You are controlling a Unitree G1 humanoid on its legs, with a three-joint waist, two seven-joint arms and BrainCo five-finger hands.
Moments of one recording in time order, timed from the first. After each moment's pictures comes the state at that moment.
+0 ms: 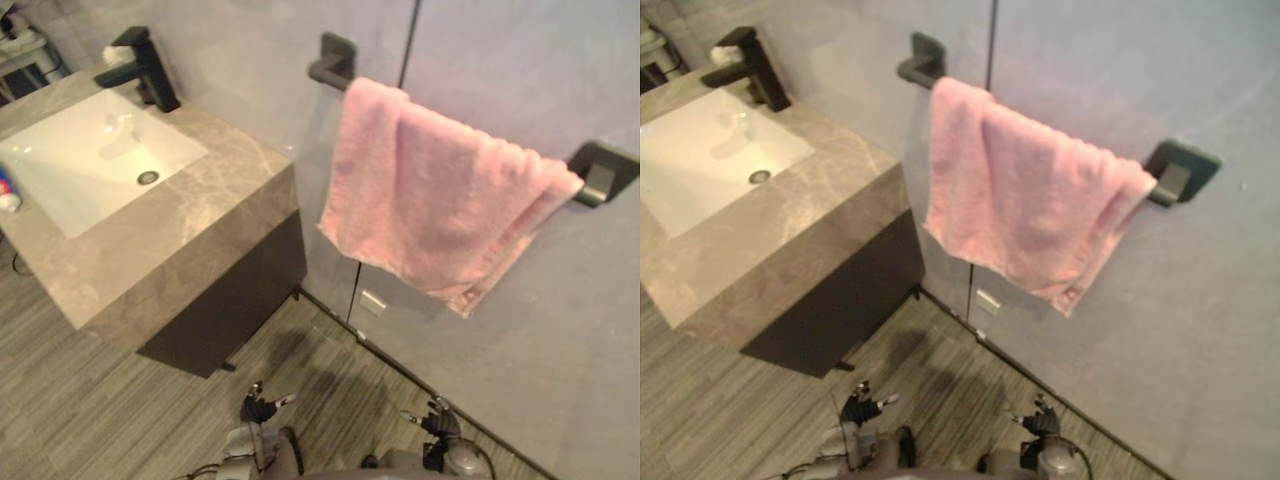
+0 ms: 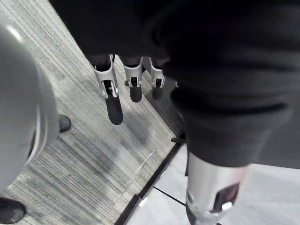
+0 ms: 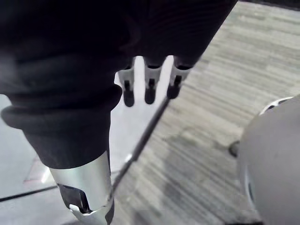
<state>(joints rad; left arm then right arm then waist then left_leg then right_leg) 0.07 -0.01 0.15 0.91 0.05 -0.09 0.11 0.09 0.03 -0.19 0.88 -0.09 -0.07 -0.10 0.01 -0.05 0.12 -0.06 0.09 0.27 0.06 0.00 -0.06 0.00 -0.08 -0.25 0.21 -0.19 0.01</state>
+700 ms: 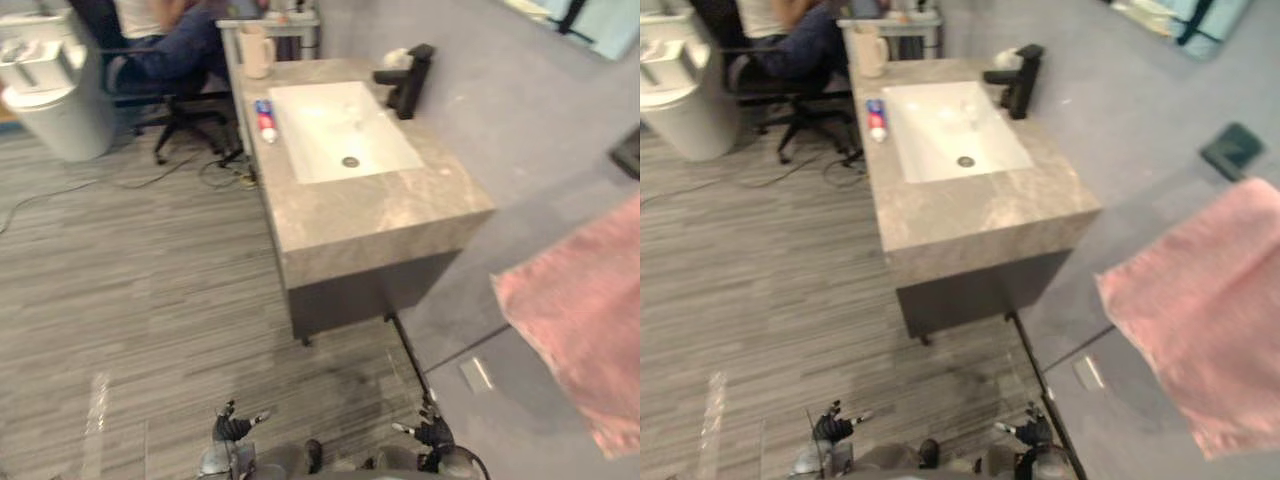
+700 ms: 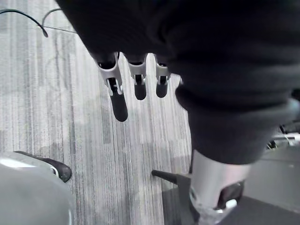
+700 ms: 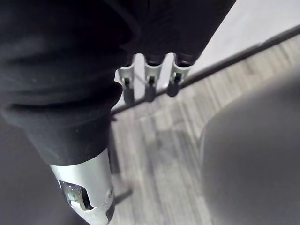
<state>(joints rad) 0.10 0.02 0.21 0.91 0.03 -0.10 0.11 0.11 0.05 -0.12 0.85 -0.13 -0.07 -0.09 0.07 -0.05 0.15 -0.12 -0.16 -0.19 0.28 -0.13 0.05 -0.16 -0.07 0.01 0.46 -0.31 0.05</state>
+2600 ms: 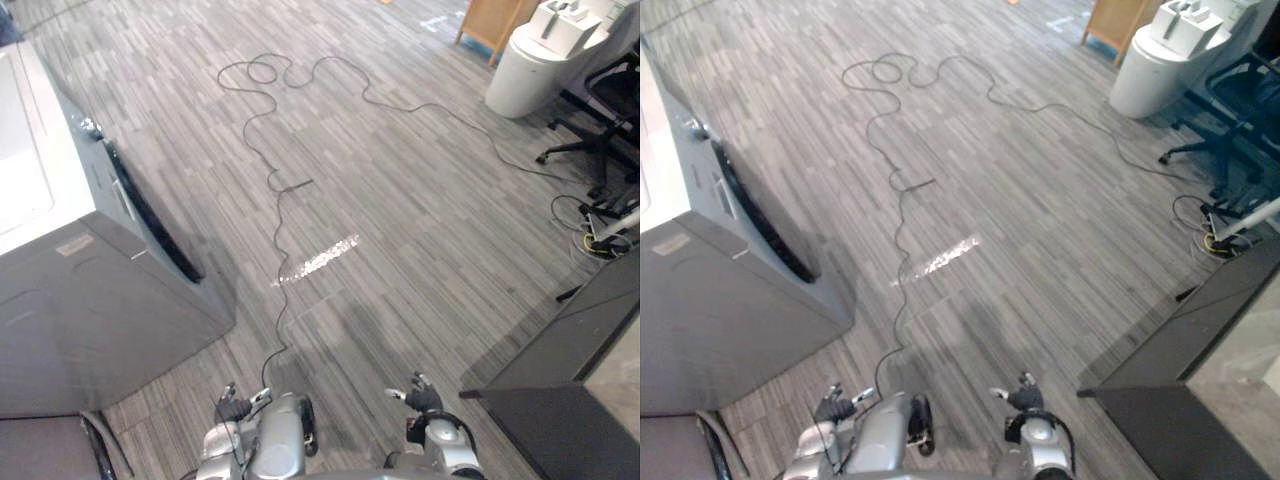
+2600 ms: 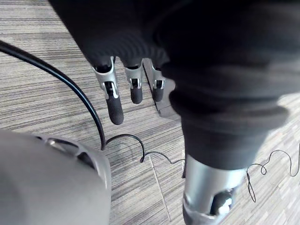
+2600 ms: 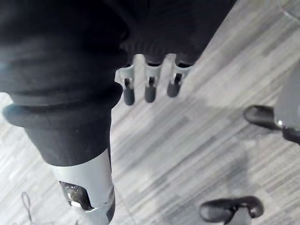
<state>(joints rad) 0.03 -0.01 0.31 0.89 0.00 -0.09 0.11 -0.01 0.08 -0.20 0.88 -0.13 -0.03 -0.13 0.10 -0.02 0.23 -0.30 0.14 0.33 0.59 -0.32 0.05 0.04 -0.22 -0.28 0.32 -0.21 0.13</state>
